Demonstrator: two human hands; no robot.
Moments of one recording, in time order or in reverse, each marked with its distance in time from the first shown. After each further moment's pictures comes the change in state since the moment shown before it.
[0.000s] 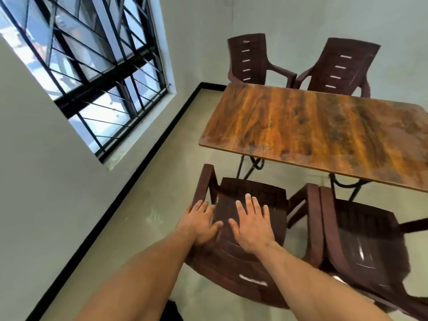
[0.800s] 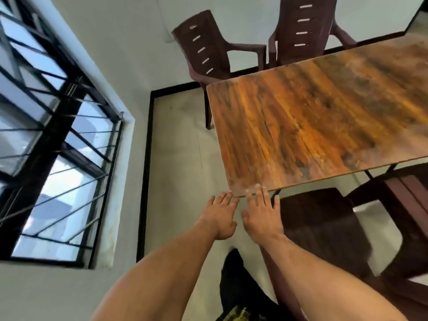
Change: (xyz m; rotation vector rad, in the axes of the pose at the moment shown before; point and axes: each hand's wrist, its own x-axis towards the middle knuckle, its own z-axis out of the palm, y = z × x) left_hand 0.328 -0.222 -0.152 0.357 -0.121 0.521; right_hand 0.364 -0.144 0.010 0.201 0.058 0.453
